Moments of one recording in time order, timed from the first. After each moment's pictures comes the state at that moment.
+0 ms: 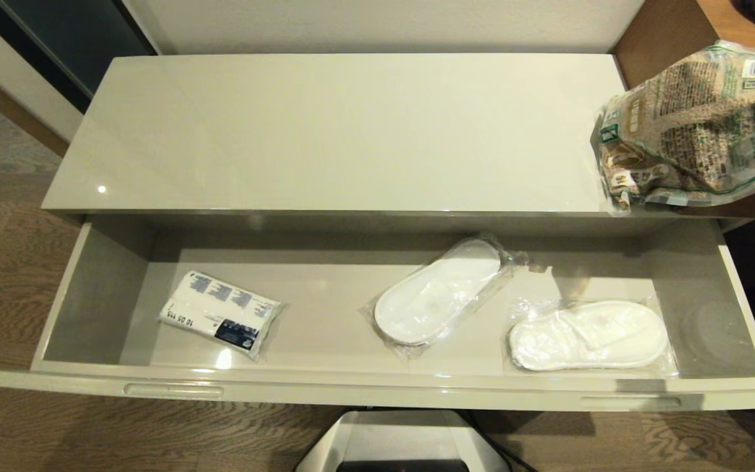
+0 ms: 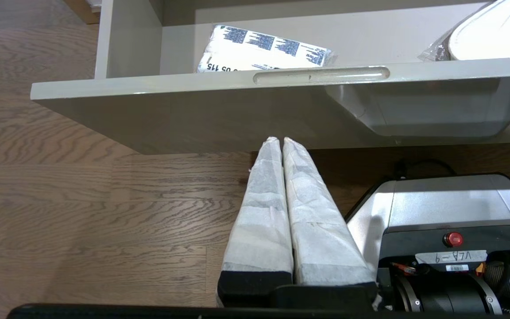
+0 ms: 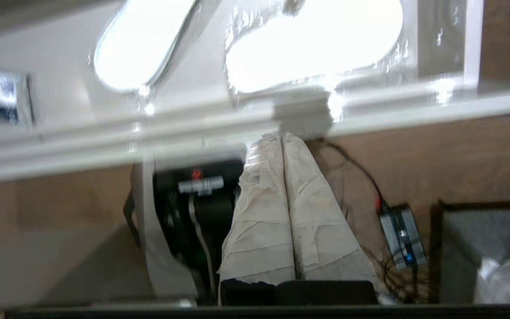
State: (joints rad) left arm 0.00 0.00 0.00 0.01 -0.02 0.10; right arm 0.21 0.85 -1.02 0.69 -0.12 0.36
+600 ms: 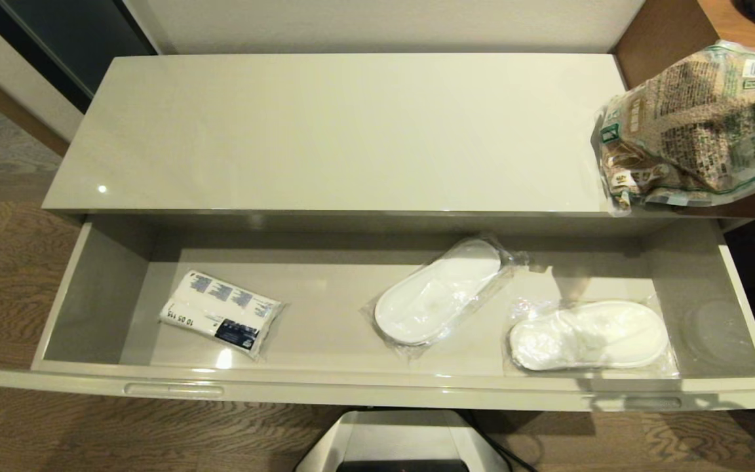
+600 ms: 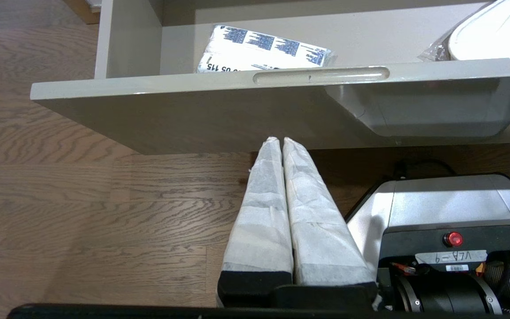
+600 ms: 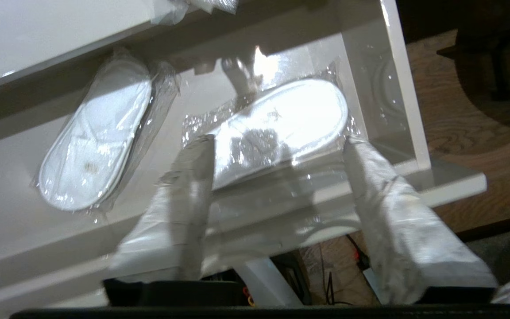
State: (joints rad) left arm 0.00 0.00 0.00 0.01 -0.02 0.10; right arm 0.21 1.07 -1.01 0.39 -0.36 0.37
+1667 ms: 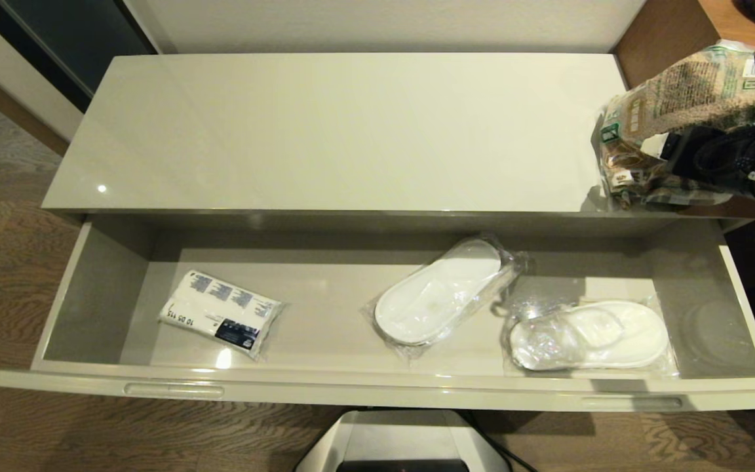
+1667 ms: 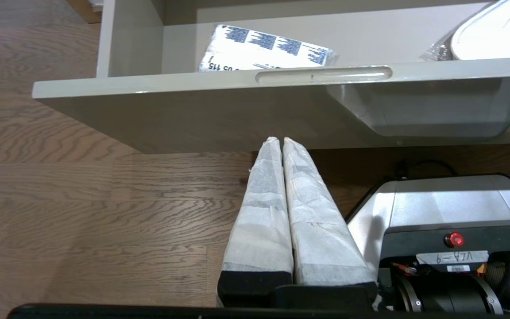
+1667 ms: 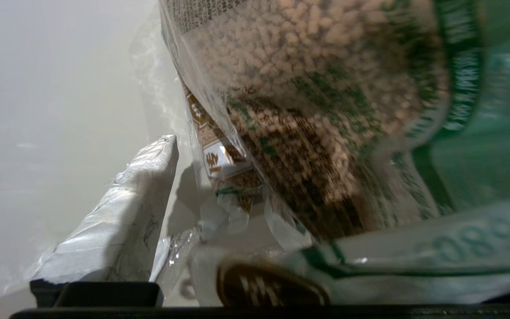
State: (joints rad) left arm 0.00 0.00 0.00 0.01 -0.02 0.10; right arm 0.13 1.55 -1.18 -0.16 -0.44 0.25
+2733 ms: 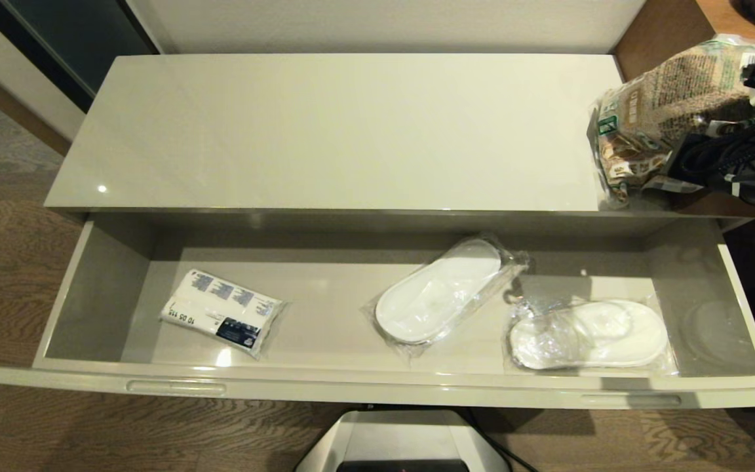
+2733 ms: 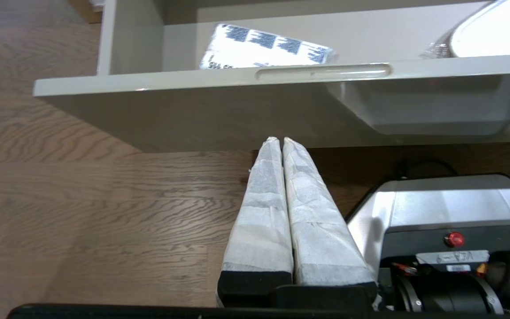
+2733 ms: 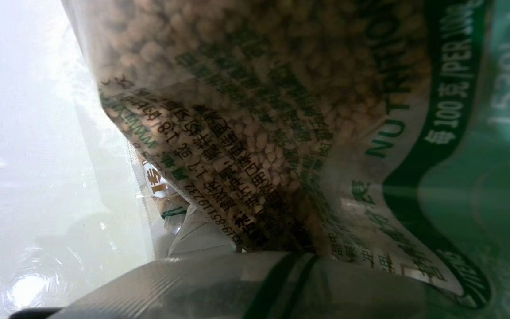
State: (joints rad) left arm 0.00 0.00 0.00 0.01 -0.02 0.10; right arm 0.02 1.62 -1.21 -0.21 -0.43 0.24
